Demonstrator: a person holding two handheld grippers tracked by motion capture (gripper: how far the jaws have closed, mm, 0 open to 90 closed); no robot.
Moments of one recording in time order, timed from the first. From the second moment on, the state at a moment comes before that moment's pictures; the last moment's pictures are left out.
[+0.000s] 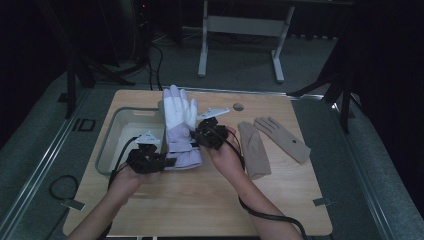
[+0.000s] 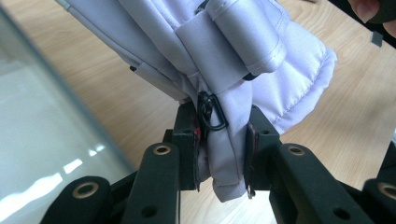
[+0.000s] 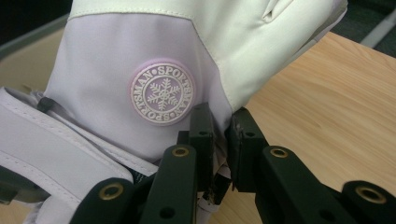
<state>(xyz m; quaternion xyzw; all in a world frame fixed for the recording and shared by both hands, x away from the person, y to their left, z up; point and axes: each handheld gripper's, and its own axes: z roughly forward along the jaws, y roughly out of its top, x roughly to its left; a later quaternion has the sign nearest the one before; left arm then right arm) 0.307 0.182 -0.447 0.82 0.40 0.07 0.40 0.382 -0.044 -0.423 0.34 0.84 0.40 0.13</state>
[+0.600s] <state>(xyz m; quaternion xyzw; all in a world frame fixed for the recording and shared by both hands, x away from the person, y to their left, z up) 0.303 0.272 -0.442 0.82 0.43 0.08 0.38 0.396 0.053 -0.421 0.30 0.86 0.40 0.10</state>
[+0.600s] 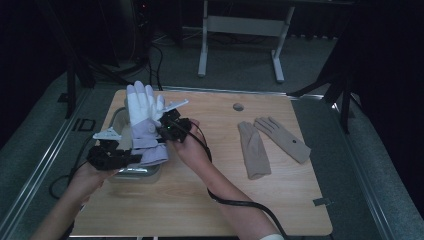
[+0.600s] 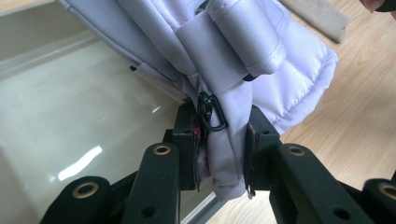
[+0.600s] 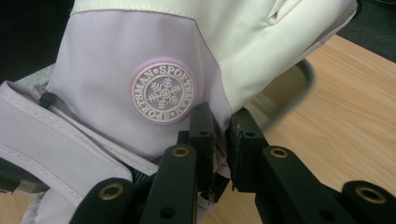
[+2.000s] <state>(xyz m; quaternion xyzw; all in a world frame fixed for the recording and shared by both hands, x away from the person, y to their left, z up) 0.304 0.296 -0.484 0.80 0.51 0.06 0.31 0.423 0.109 -0.496 0.33 0.90 0.30 0.01</state>
